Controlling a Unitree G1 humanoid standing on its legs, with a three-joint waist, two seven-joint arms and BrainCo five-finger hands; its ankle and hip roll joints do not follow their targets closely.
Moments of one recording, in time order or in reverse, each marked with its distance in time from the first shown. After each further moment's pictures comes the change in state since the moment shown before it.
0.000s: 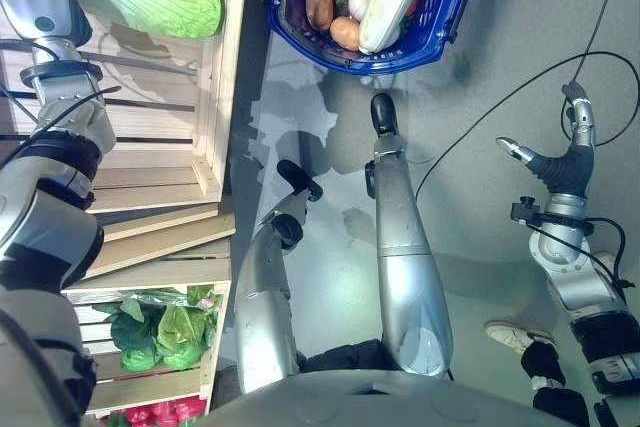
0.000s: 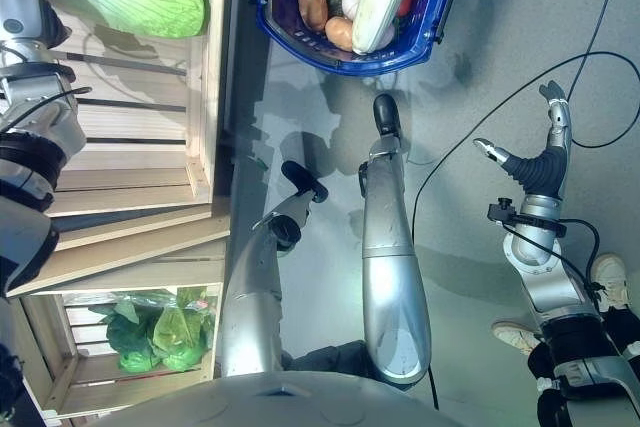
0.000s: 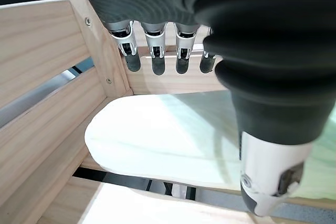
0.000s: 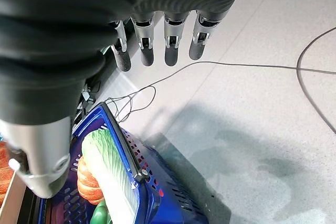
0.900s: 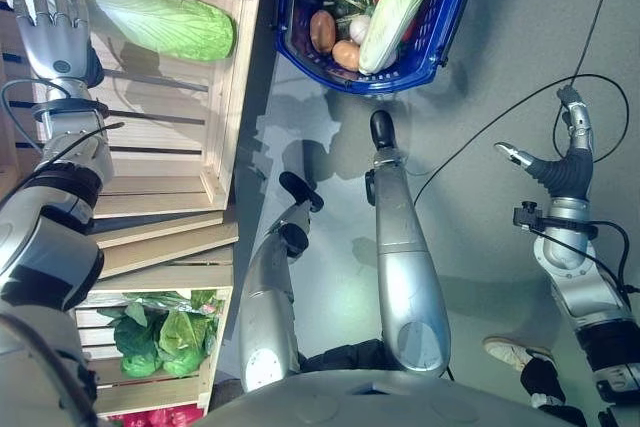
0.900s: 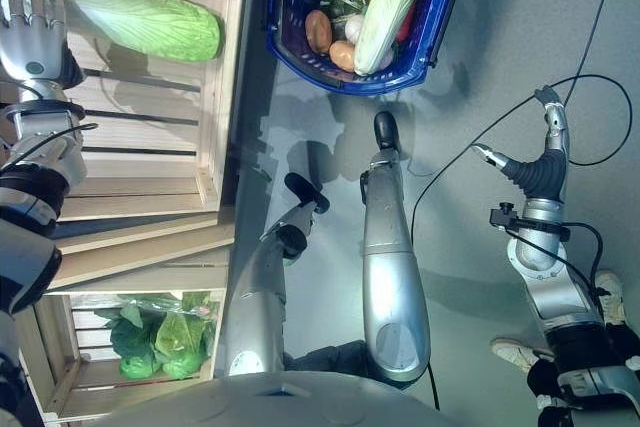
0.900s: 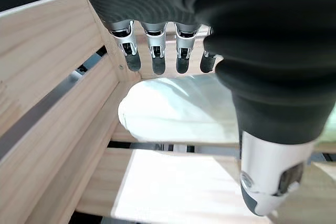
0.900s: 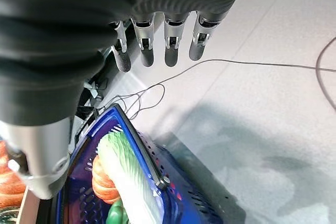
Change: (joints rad) left arm 0.154 0.003 0.071 -0.005 0.126 -0.048 -0.041; right arm 0.041 0.000 -0.027 -0.040 0.001 0.039 0.053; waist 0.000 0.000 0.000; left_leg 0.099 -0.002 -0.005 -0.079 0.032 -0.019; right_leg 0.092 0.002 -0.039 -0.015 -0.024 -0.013
